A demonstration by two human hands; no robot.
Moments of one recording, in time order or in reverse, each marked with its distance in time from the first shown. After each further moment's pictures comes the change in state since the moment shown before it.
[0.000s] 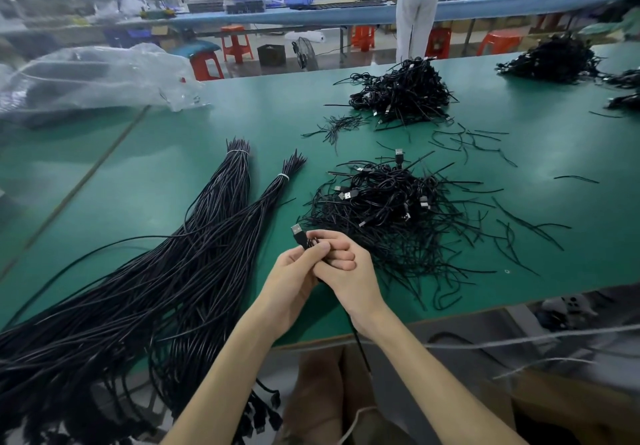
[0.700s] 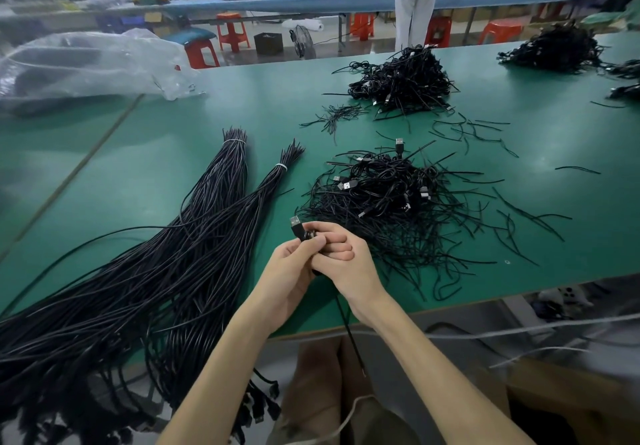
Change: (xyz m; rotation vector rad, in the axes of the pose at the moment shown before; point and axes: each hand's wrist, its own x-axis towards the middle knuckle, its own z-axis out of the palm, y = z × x) left_hand -0.001 -0.004 -0.006 0.012 0.011 -0.015; right_hand 0.000 0.001 -0.001 -0.032 -0.037 0.016
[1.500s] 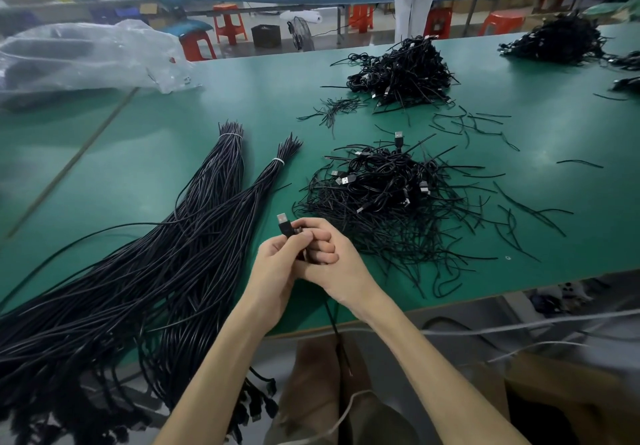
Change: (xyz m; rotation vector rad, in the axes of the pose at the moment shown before) left_hand -0.005 0.003 0.000 0.029 0.174 0.079; right_hand 0.002 0.001 0.003 -0.153 -0.147 0.025
